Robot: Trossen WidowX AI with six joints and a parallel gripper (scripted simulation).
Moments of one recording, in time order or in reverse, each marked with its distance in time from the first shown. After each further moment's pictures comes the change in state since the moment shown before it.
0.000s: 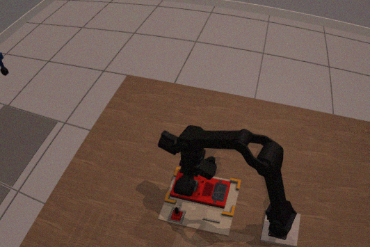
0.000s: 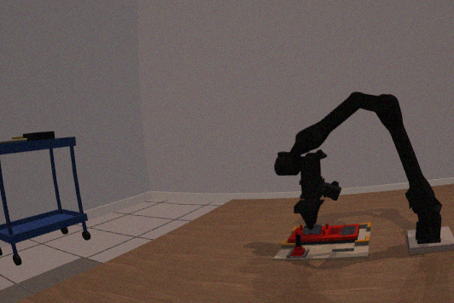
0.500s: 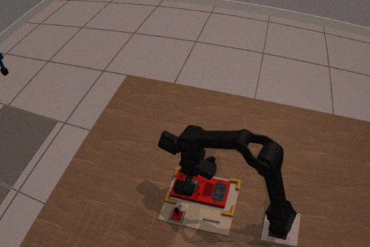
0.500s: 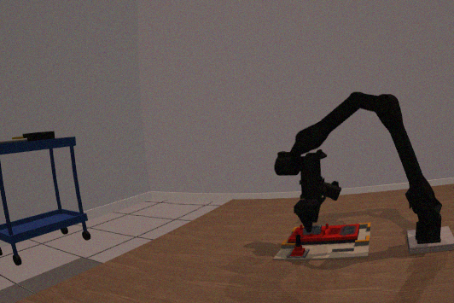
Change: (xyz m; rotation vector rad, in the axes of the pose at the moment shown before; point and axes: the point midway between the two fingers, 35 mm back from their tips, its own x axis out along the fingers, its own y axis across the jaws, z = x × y) arm 0.000 0.000 0.000 0.000 0.000 0.000
